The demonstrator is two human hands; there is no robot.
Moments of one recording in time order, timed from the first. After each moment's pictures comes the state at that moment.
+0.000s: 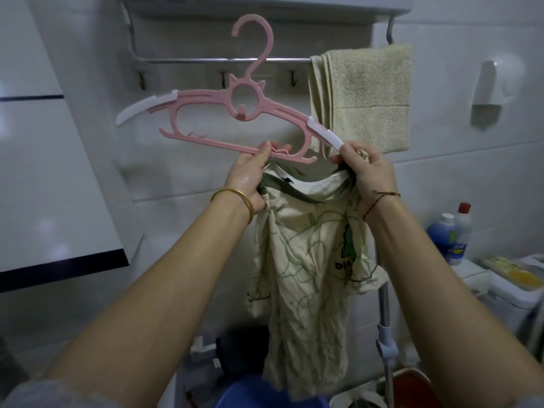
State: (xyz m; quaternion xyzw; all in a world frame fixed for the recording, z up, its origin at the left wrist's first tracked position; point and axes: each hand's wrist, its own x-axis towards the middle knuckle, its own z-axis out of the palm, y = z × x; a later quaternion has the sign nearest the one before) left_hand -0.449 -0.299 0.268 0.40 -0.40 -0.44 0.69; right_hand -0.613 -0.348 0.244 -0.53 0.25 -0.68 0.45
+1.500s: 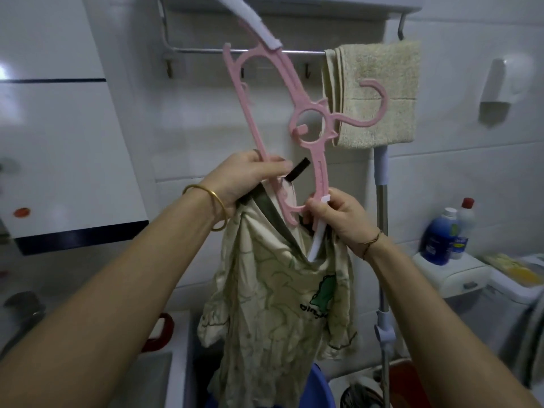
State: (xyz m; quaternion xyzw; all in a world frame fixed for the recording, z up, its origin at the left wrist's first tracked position) left_hand -0.432 -0.205 0.270 0.54 -0.56 -0.35 0.53; right_hand -0.600 -0.273 0.190 -0.74 0.21 -0.47 0.43
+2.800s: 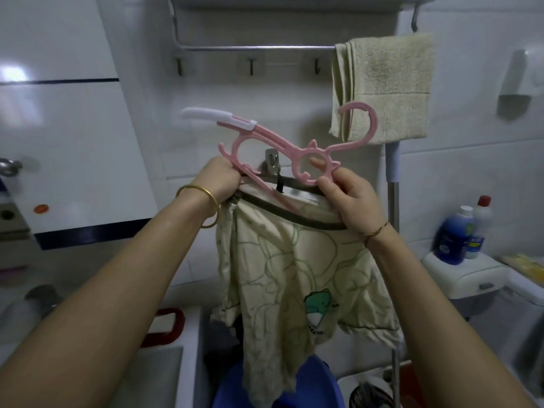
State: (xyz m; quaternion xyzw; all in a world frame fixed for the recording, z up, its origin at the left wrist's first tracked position) left_hand -0.391 -0.217 0.260 0.69 -0.52 -0.15 0.48; right_hand -0.592 -0.280 0.201 -0.76 0.22 -0.56 0.27
